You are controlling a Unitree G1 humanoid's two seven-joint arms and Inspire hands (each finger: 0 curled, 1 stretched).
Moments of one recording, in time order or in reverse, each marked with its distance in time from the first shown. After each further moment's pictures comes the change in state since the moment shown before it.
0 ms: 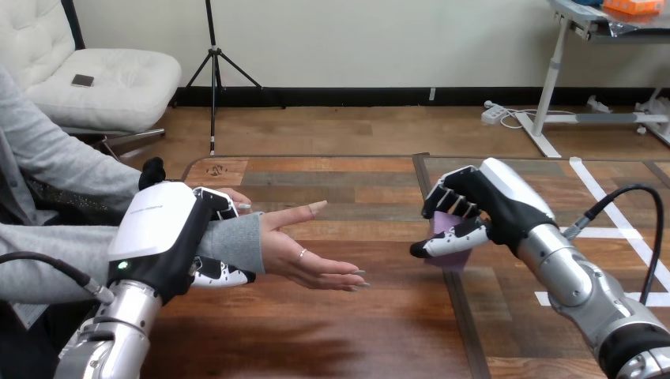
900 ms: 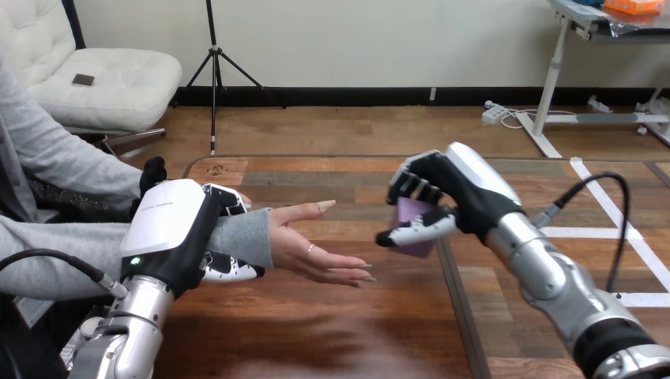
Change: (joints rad) left arm -0.062 -0.037 -0.019 0.108 0.011 -0.037 0.054; right arm 0.000 0.067 0.006 -0.092 0.000 -0.043 0.000
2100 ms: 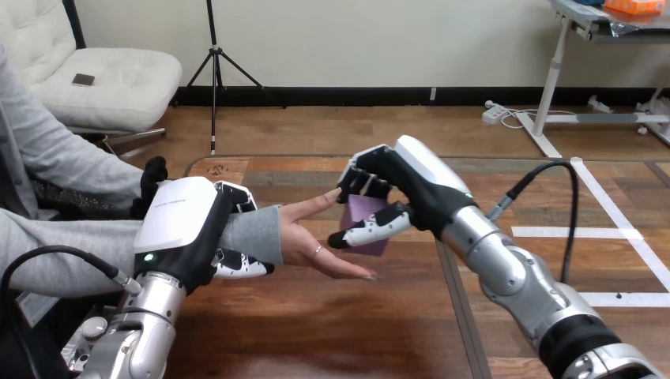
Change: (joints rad) left arm -0.042 -0.030 -0.027 0.059 0.021 -0.011 0.044; right arm 0.000 0.082 0.041 -0.096 0.001 0.001 0.040
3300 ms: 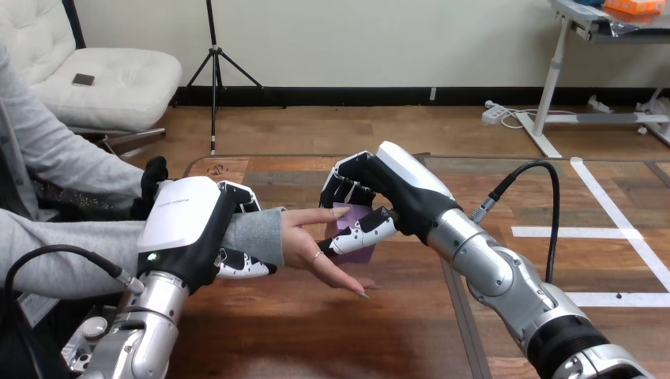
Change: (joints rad) left arm -0.005 -0.013 -0.002 0.008 0.004 -0.004 -0.007; right arm 0.000 0.035 0.007 -0.009 0.000 0.021 0.036
